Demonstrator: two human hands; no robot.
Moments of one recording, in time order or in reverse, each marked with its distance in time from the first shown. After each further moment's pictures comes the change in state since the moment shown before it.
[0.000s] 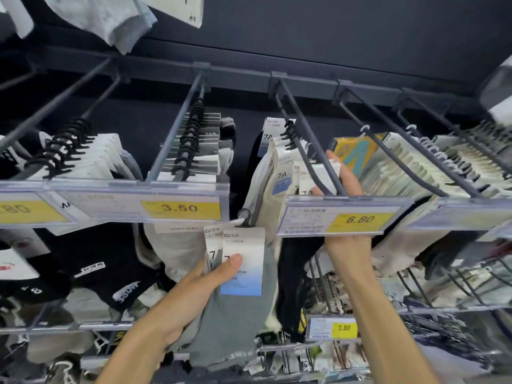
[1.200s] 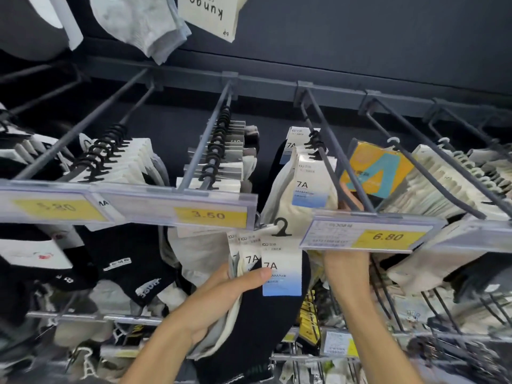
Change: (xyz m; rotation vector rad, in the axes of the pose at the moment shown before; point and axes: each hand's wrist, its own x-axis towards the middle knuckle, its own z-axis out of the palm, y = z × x) left_hand 0.007 -0.004 0.005 0.032 -0.024 0.008; right_hand -0.013 0.016 0.025 0.110 0.018 0.035
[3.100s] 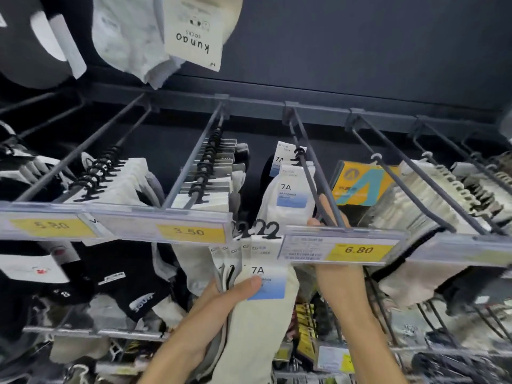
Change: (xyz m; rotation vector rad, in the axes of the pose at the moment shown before) left_hand -0.007 -0.003 0.018 -0.128 0.195 -0.062; right_hand -0.006 -0.016 -0.015 -0.008 -0.077 0.055
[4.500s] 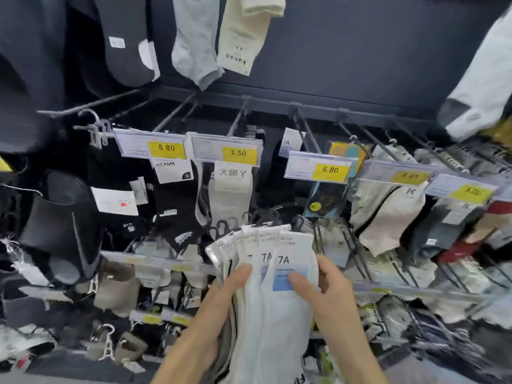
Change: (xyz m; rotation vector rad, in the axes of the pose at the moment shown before) left_hand -0.136 -0.068 -0.006 -0.173 0.013 0.073; right_hand -0.171 -0.031 -0.014 0.115 -0.194 0.145
